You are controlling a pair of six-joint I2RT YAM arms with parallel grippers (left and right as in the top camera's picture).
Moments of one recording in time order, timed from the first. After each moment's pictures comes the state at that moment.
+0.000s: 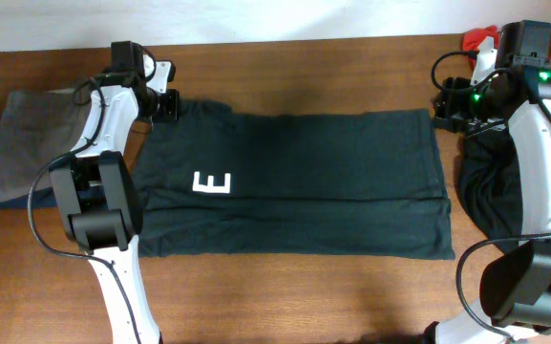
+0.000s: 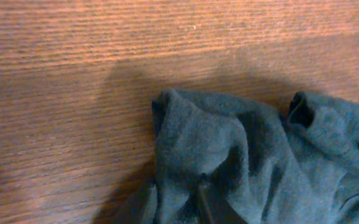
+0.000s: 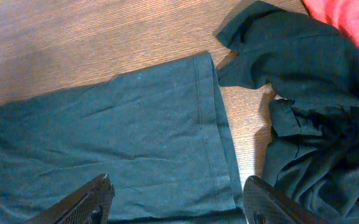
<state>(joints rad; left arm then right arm) 0.06 2.40 1.99 -0.76 0.26 0.13 -0.20 1.77 1.73 -1.05 -0.13 0.07</state>
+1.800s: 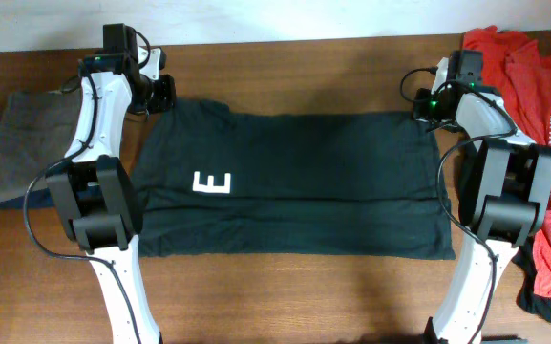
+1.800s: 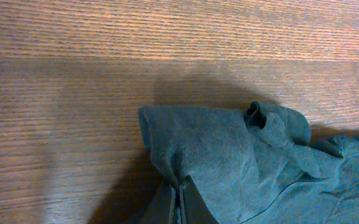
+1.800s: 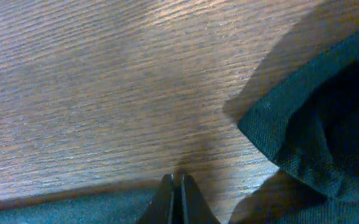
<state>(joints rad) 0.06 2.40 2.17 -0.97 0.26 -0.01 -0.20 2.32 1.74 -0.52 -0.14 0.09</state>
